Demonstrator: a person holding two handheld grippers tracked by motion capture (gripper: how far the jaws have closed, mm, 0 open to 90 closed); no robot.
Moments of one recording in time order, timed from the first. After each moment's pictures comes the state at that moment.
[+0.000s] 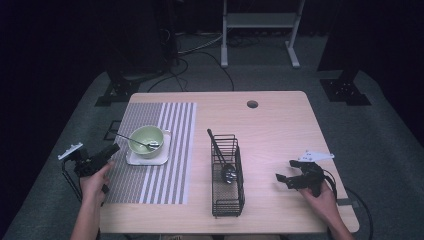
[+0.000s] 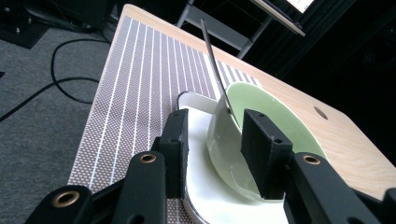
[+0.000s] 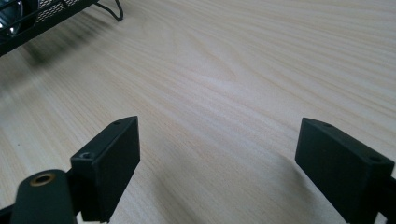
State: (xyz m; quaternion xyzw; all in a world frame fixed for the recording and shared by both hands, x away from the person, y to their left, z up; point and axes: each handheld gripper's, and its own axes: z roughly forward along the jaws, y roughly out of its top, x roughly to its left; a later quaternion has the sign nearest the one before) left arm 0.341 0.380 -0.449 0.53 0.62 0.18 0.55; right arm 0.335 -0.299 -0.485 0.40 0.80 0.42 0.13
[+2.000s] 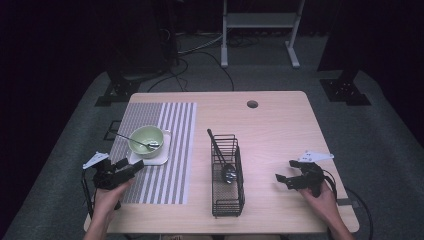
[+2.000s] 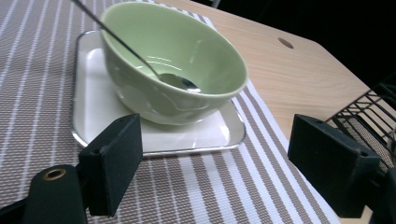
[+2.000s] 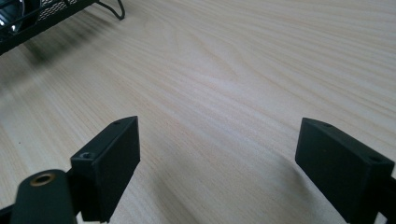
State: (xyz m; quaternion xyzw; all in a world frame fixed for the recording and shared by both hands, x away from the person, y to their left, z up) left arm 0.307 0.314 -0.446 0.63 0.55 0.15 0.52; right arm 0.334 -0.297 -0.485 0.40 0.81 0.42 0.13
